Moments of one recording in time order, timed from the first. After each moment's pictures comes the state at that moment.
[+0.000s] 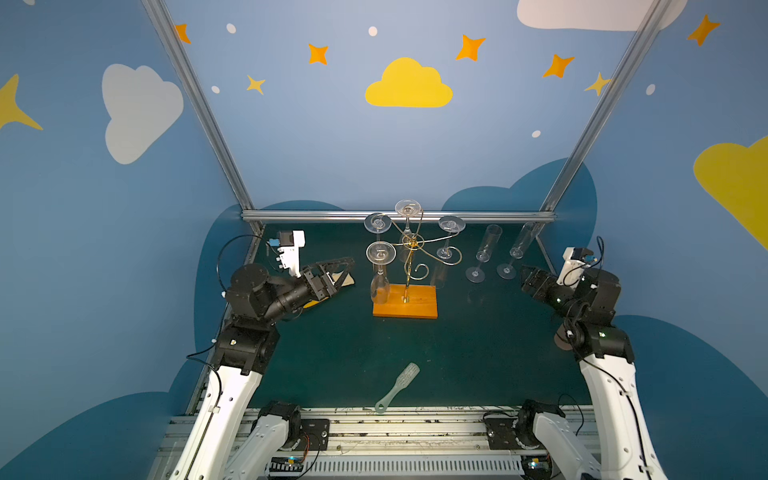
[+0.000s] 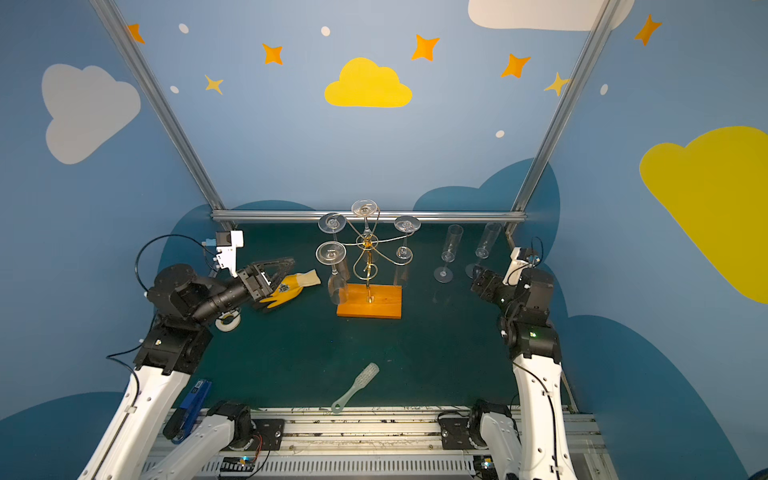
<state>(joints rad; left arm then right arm) -0.16 0.80 0.94 -0.18 0.68 -0.82 -0.12 0.84 0.90 -0.50 -0.26 0.36</state>
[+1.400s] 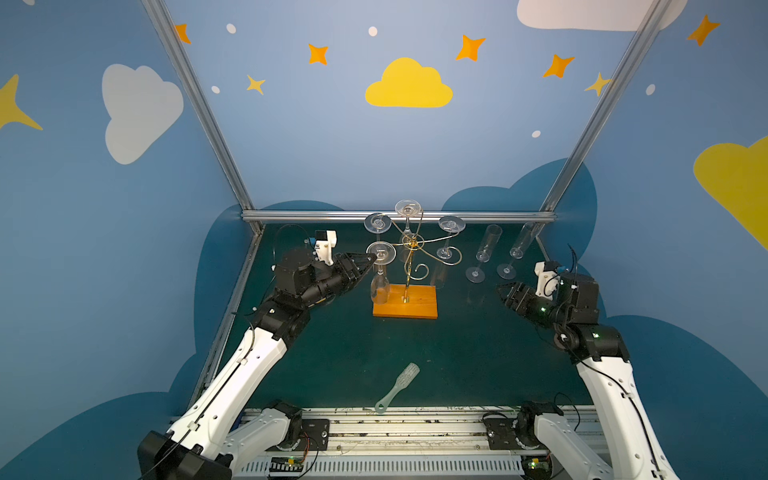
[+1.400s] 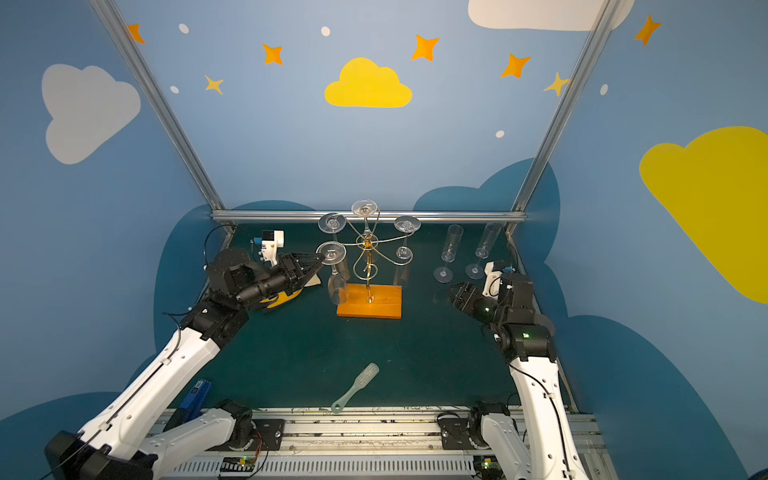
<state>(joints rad) -0.36 1.05 1.00 -0.10 0.50 -1.14 0.02 0.85 0.91 -0.70 -0.40 0.53</state>
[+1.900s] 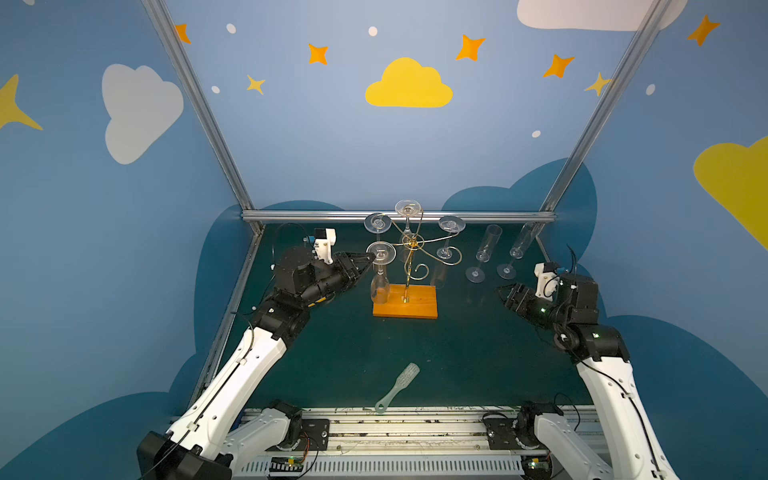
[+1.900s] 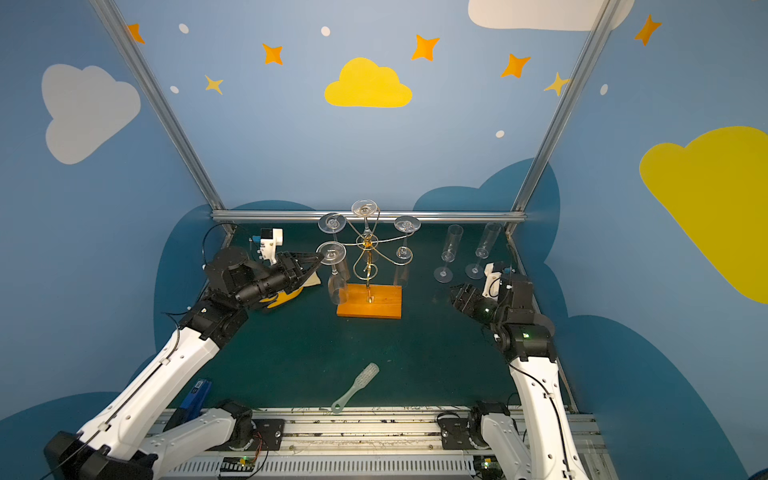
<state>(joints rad) -0.36 1.05 1.00 -0.10 0.49 -1.13 0.02 0.84 0.91 -0.72 -0.39 0.53</state>
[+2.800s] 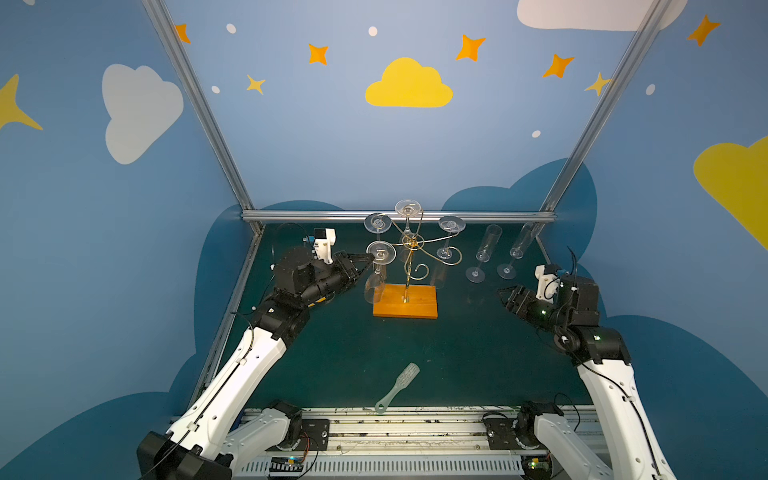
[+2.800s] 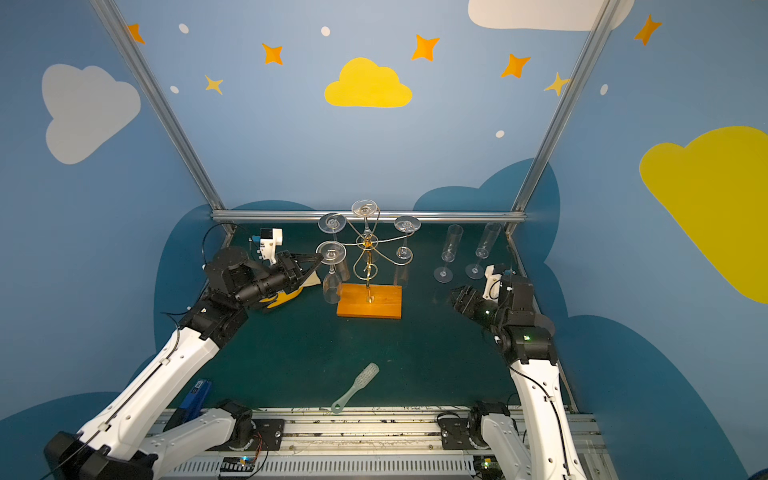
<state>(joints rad) -0.36 1.05 1.00 -0.10 0.49 -1.12 0.02 0.83 0.91 -0.74 -0.39 0.53</state>
